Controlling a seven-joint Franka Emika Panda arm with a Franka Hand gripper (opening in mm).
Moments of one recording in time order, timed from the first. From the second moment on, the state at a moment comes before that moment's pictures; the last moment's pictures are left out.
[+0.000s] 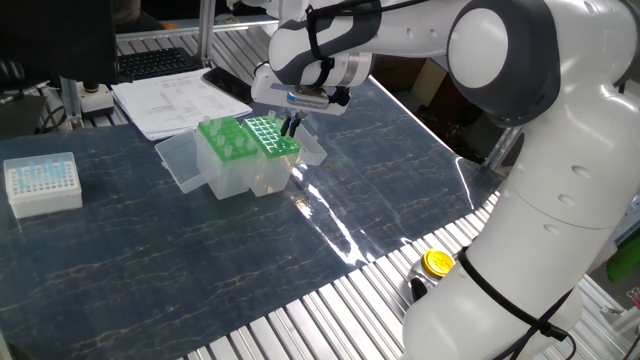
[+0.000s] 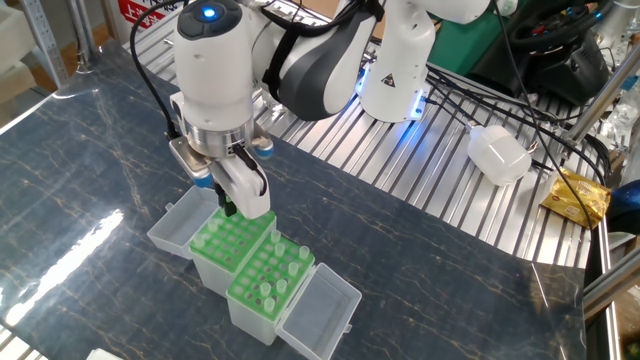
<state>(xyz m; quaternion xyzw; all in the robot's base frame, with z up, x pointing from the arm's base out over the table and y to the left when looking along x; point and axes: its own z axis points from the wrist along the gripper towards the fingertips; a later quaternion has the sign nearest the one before) 0.566 -0.073 0.201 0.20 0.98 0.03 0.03</state>
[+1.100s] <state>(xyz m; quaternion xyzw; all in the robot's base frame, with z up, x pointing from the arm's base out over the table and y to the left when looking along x) 0.568 -0.066 0.230 0.22 0.97 0.02 0.03</state>
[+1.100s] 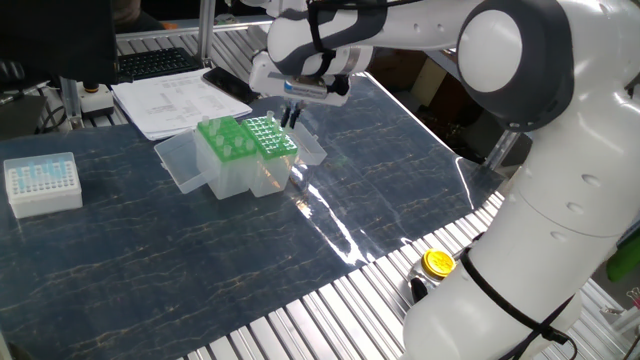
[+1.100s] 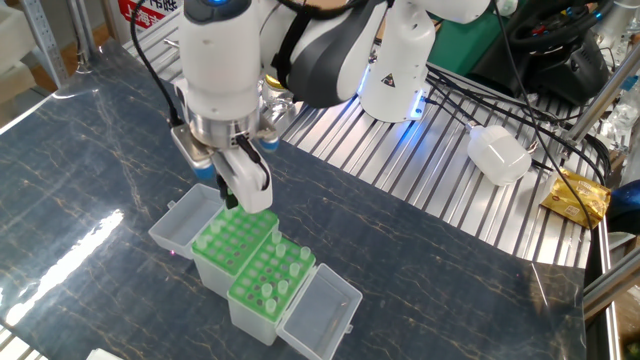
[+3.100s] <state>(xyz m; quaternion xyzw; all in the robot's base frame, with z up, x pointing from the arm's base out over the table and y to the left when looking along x) 0.584 -0.054 0.337 0.29 0.96 0.01 0.03</state>
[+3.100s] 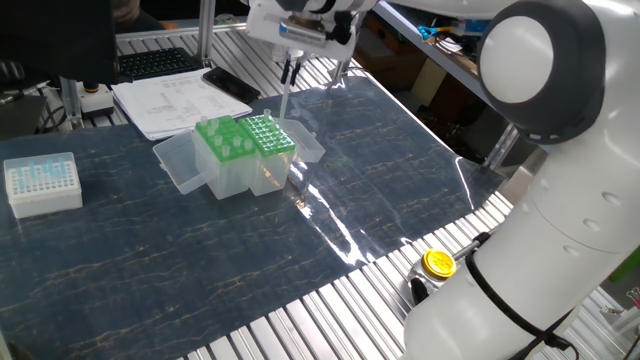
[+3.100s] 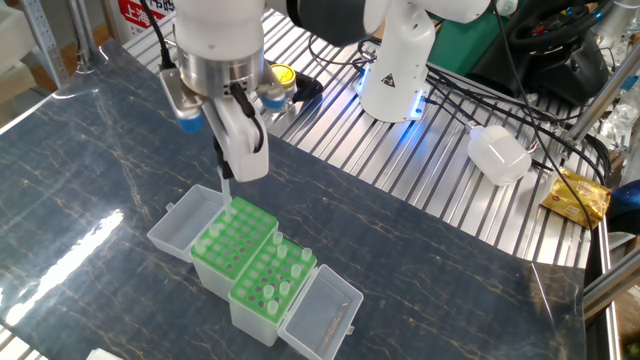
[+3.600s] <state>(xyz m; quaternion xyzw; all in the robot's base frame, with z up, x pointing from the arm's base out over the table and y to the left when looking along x) 0.582 -0.049 0.350 0.31 0.95 0.01 0.03</state>
